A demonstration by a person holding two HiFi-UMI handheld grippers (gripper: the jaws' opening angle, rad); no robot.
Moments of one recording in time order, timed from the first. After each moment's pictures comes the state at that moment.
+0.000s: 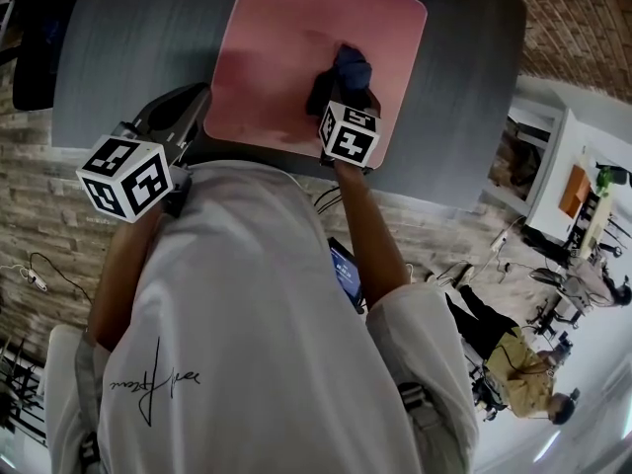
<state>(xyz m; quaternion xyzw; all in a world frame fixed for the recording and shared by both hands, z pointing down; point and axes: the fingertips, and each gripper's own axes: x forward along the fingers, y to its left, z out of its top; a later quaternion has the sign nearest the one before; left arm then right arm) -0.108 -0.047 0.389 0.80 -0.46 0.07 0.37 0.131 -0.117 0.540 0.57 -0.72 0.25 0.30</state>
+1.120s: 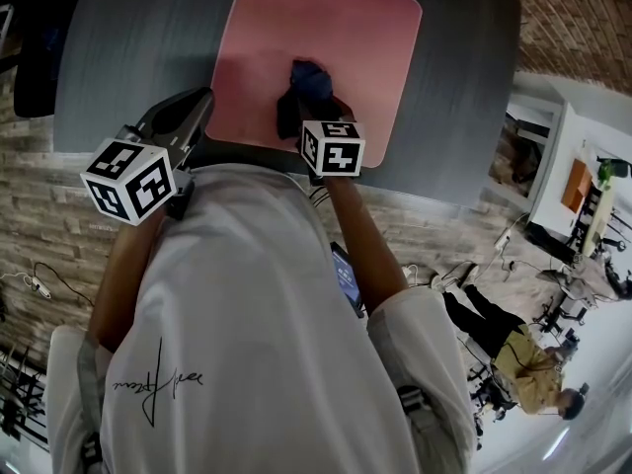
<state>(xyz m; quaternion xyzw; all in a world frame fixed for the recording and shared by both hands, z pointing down) -0.098 -0.039 0.386 0.81 -0.45 0.07 0.37 0.068 -0.064 0.541 0.44 -0.79 0.30 0.31</state>
